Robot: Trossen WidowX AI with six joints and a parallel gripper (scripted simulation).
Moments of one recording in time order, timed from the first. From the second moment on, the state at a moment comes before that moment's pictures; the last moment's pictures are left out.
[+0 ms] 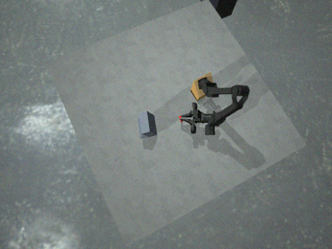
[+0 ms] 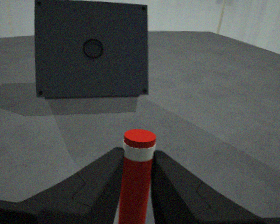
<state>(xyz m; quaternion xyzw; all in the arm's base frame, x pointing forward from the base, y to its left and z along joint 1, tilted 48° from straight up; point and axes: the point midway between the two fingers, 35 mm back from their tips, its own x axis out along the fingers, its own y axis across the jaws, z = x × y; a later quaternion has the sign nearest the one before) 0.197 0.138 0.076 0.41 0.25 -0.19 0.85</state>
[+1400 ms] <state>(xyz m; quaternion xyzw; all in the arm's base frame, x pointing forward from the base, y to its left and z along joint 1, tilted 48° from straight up) 0.189 0.144 0.077 0.41 0.23 -0.20 0.86</state>
